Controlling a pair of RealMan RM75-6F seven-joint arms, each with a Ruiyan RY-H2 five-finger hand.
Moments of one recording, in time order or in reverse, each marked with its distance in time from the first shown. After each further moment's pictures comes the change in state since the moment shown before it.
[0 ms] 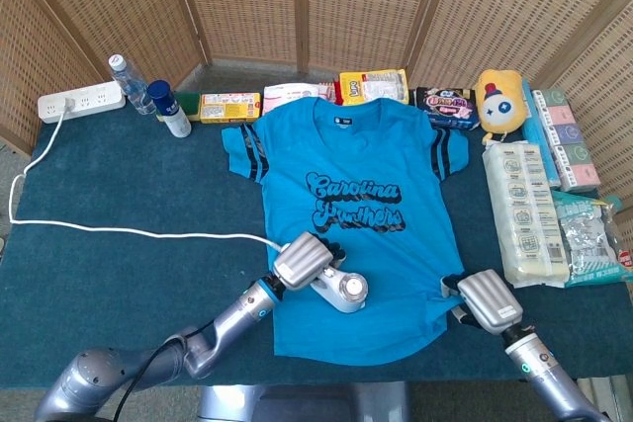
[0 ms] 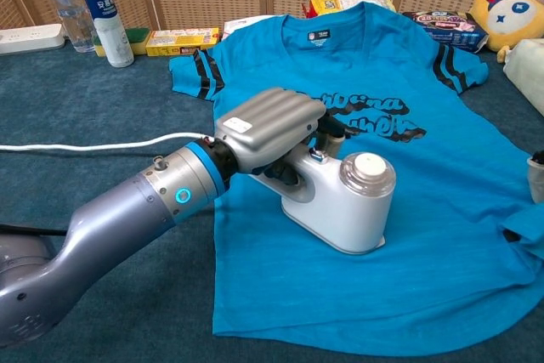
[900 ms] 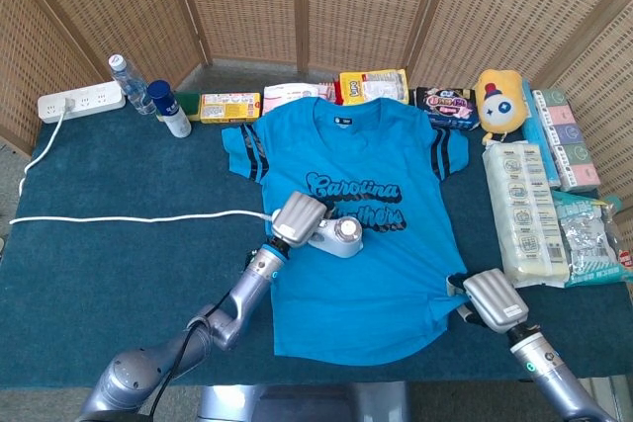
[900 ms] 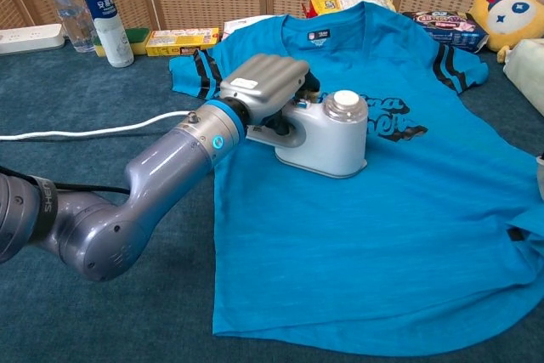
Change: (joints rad) left arm -0.145 -0.160 -0.154 0.316 -0.158 -0.133 0.027; right arm -0.002 0.002 -0.002 0.026 0.005 0.003 0.025
